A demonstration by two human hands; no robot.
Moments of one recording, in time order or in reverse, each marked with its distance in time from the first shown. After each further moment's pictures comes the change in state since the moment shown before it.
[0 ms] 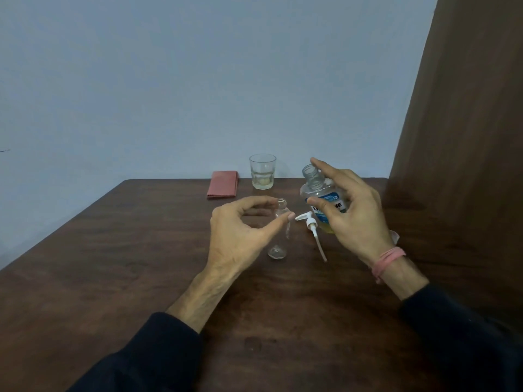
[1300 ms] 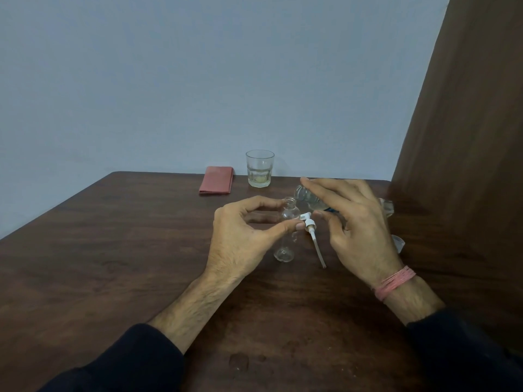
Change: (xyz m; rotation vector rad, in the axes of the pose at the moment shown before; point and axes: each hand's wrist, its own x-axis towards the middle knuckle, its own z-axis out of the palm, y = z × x) left_hand -0.001 -0.010 0.023 -0.133 -0.044 -0.035; right_hand -0.013 0.028 0.005 -0.422 0.012 -0.307
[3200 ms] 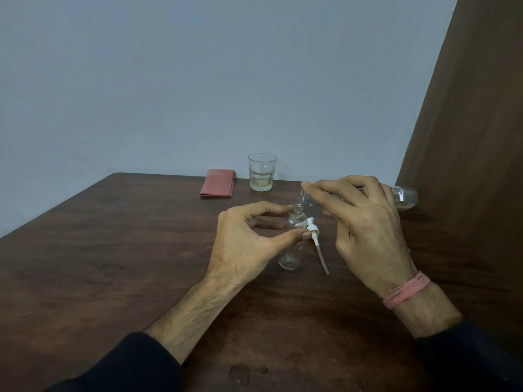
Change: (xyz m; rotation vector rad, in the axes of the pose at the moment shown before) left_hand 0.001 0.001 -0.003 0.018 -0.068 0.022; right_hand 0.008 -0.006 -0.012 -0.248 0.035 -0.154
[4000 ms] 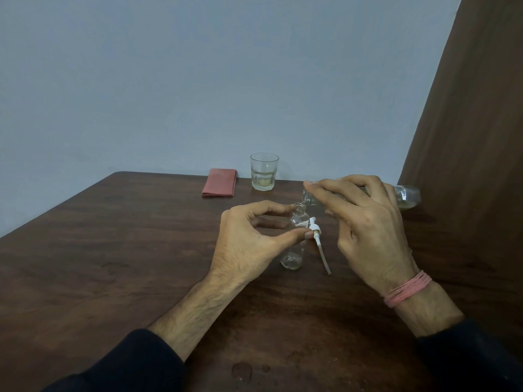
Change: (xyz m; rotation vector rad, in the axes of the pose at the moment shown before) left_hand -0.001 0.002 0.000 0.007 0.012 -0.019; right_hand 0.000 -0.001 0.000 -0.016 0.003 0.001
